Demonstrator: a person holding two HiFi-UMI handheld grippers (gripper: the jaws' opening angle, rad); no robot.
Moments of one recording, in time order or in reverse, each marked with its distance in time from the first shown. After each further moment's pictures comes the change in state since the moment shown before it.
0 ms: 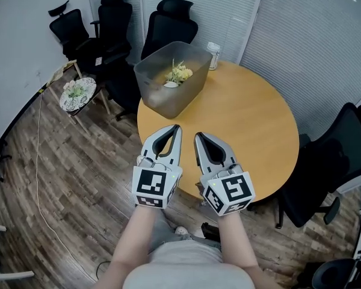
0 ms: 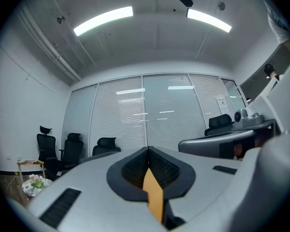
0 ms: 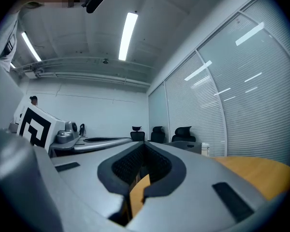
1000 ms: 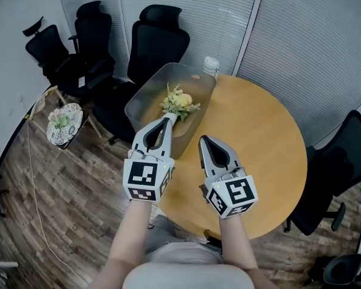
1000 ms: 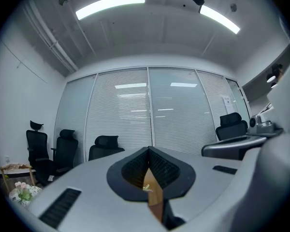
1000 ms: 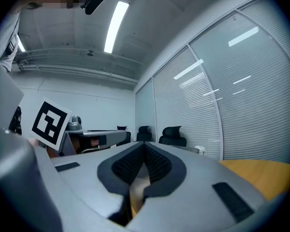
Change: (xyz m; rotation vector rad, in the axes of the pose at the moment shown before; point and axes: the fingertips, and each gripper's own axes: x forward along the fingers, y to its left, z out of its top) left arm 0.172 0.148 -0.003 -0.020 0.035 -0.061; right arm 0.165 -0.095 -0.011 0.013 0.014 -0.153
